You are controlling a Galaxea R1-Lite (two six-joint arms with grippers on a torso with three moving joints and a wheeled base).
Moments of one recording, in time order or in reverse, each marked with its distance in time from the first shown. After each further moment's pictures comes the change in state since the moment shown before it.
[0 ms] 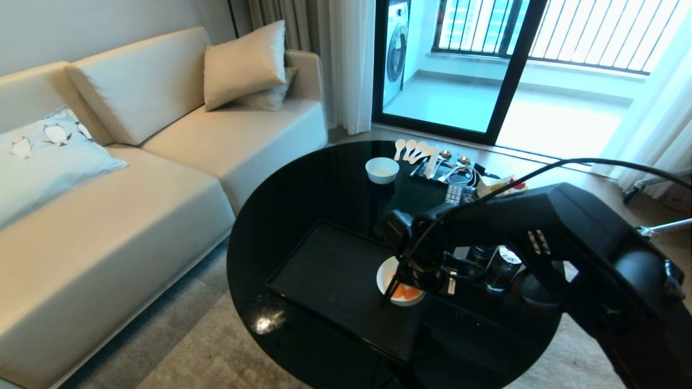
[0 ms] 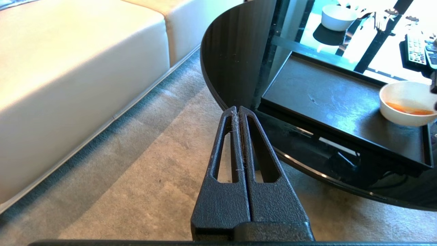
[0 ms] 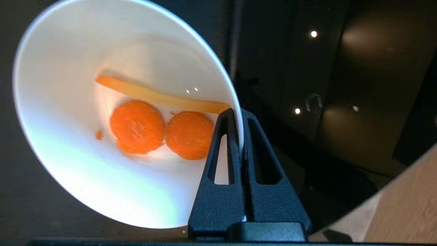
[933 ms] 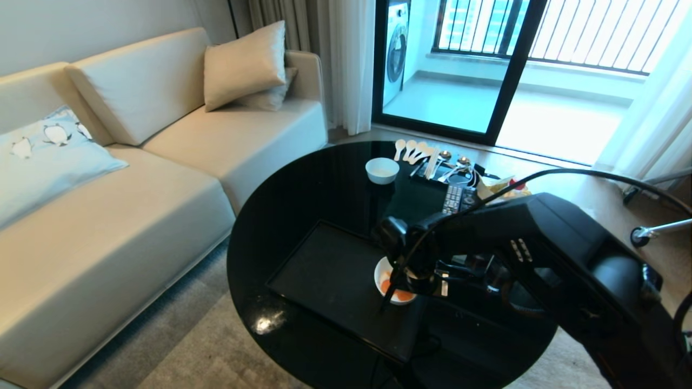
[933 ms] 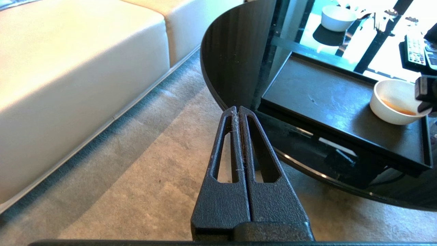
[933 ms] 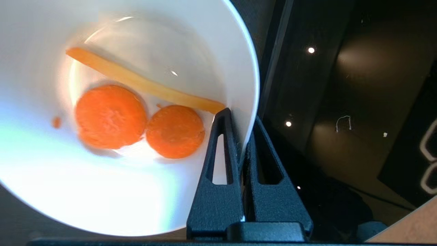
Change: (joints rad) left arm 0.000 0.000 0.000 0.000 0.000 0.000; right arm 0.009 0.060 -0.004 -0.074 -0.004 -0.098
